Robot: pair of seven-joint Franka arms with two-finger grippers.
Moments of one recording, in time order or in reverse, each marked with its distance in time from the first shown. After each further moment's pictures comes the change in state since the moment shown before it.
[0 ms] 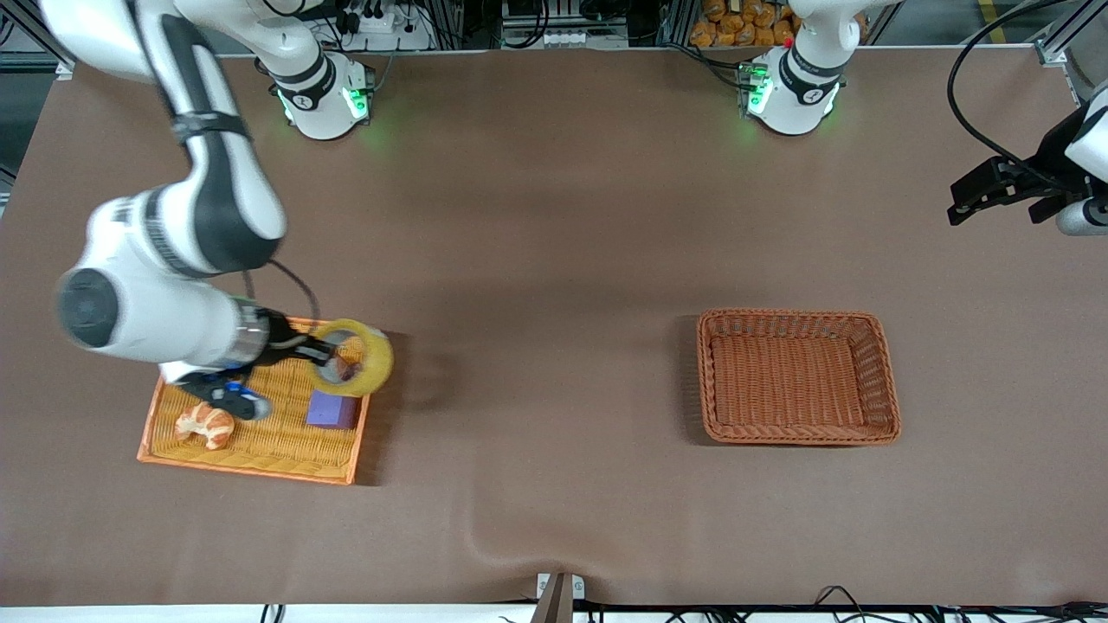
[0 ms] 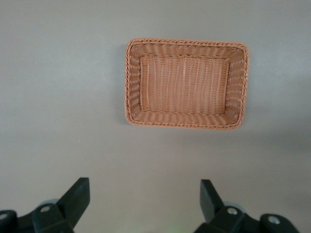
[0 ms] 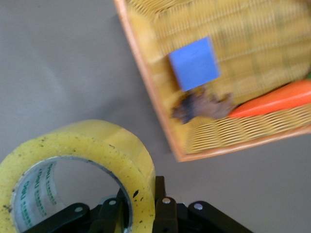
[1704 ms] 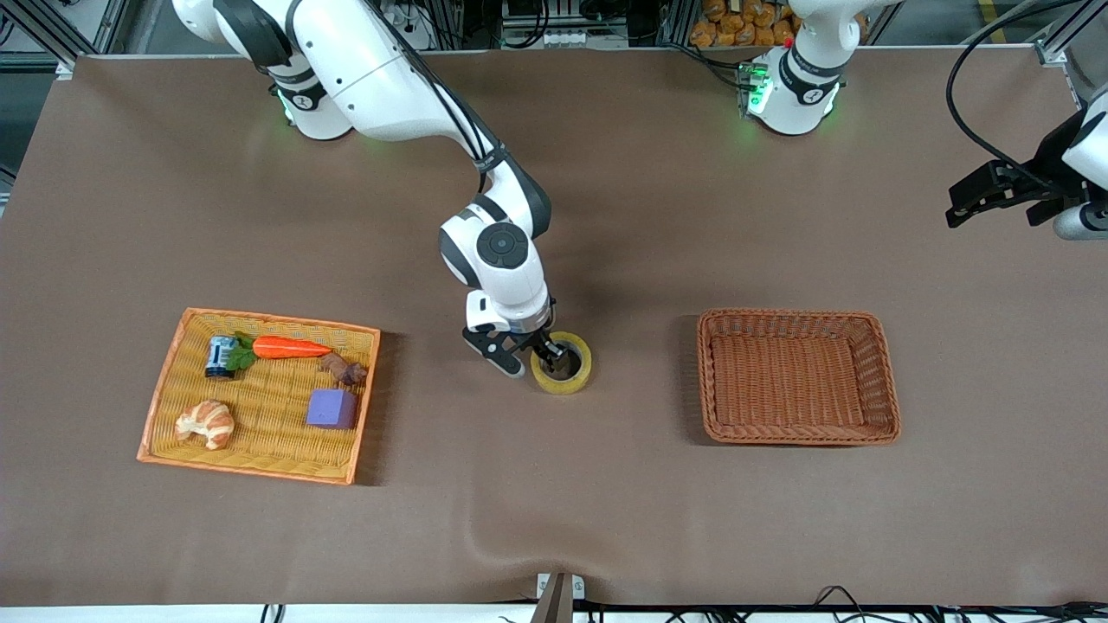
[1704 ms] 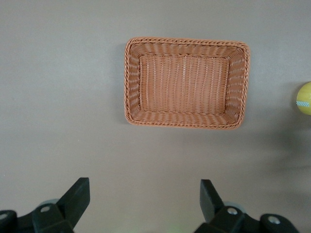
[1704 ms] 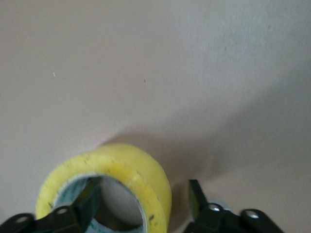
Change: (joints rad) left arm 0.000 0.007 0.000 0.001 0.000 0.000 0.000; right arm 0.455 0.353 -0.027 0.004 -0.235 0.656 0.785
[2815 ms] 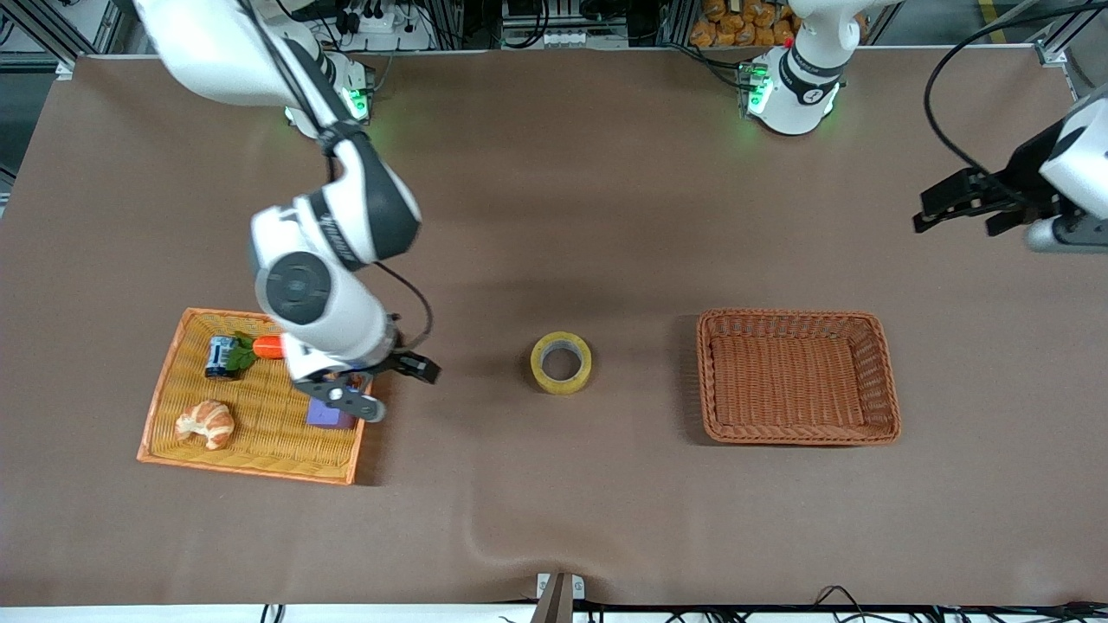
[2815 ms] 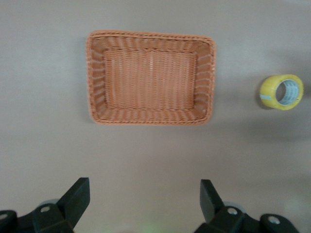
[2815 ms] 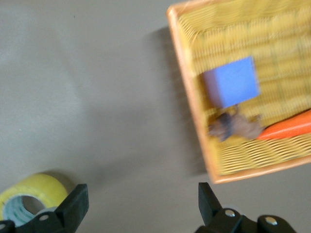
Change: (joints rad) left arm -0.021 0.054 -0.015 0.001 -0.123 0.019 -0.016; right arm -0.392 -0.288 0.099 0.083 0.001 -0.599 -0.722
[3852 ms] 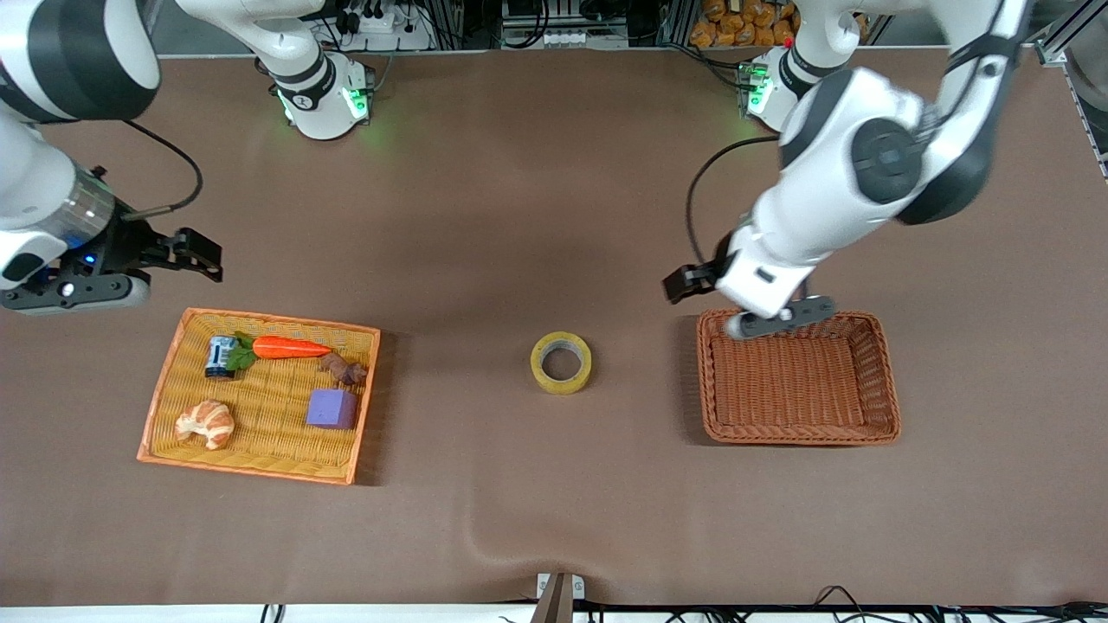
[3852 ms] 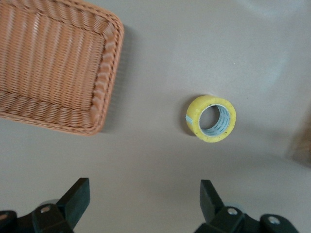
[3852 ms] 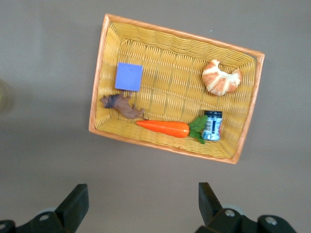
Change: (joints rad) left arm -0.427 0.293 -0.024 -0.005 0.031 0.368 -0.677; right arm -0.306 -0.471 -0.002 -0.260 -0.005 -0.201 -0.767
